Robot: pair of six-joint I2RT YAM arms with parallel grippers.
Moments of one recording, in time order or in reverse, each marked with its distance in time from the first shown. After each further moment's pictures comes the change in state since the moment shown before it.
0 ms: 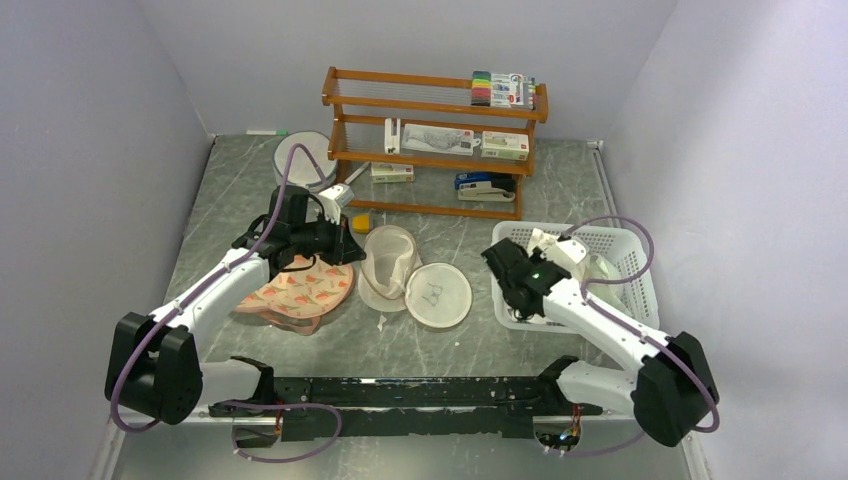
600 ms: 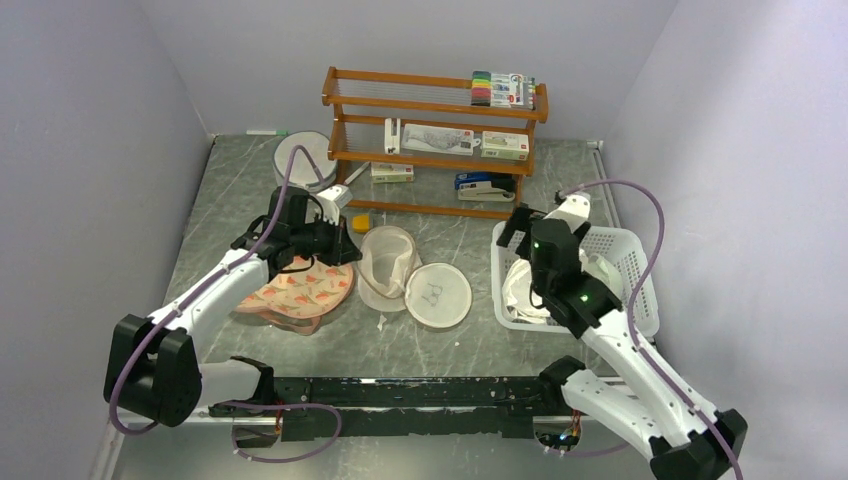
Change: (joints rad) left arm 0.000 -0.003 0.000 -0.025 -0.049 0.008; right arm -0.134 -0.274 0.055 0.499 -0.300 -0.877
